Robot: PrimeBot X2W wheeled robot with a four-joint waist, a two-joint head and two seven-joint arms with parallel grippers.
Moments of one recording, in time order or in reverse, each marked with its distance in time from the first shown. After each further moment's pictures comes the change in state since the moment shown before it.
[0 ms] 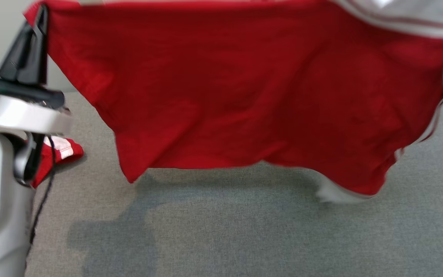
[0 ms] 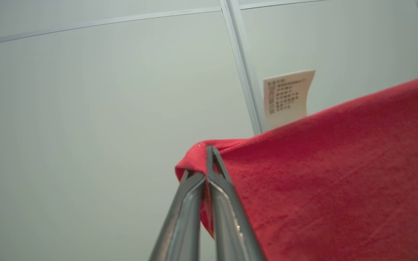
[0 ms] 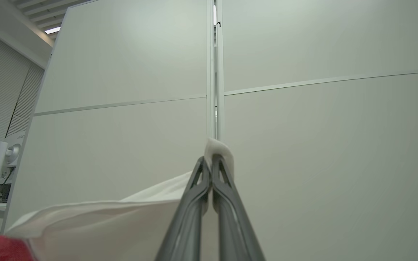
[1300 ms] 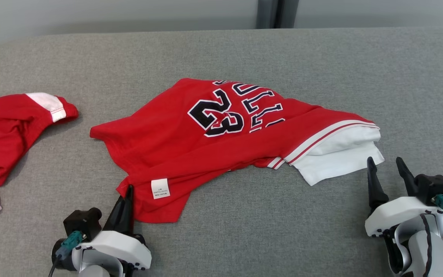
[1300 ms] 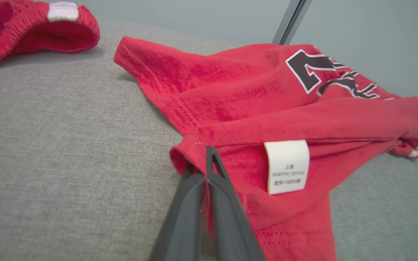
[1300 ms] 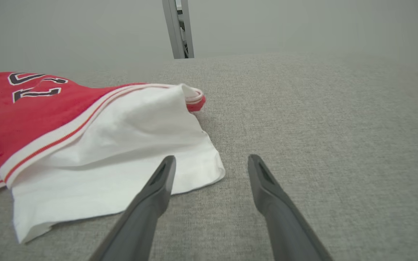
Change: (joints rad) left arm 0.430 -0.236 -0.063 0.300 -0.142 0.080 -0.057; right arm 0.375 0.212 -0.105 0.517 -0.301 0.000 0.000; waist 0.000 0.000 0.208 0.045
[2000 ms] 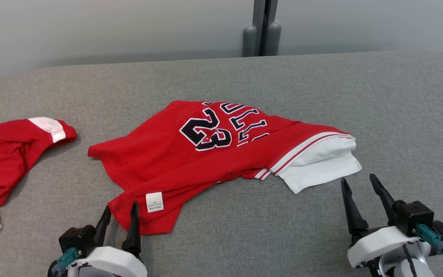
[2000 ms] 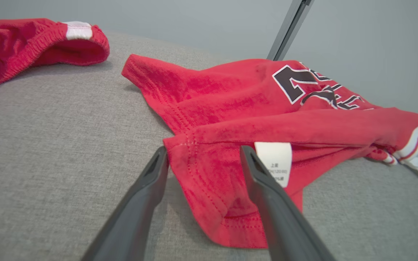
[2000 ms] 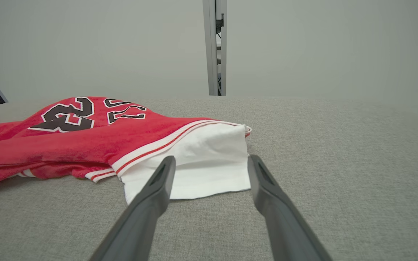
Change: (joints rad) left arm 0.061 -0.001 0.013 0.007 -0.021 0.024 0.000; right arm 0.176 0.000 0.133 -0.225 0.000 0.000 0.000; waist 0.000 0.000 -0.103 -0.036
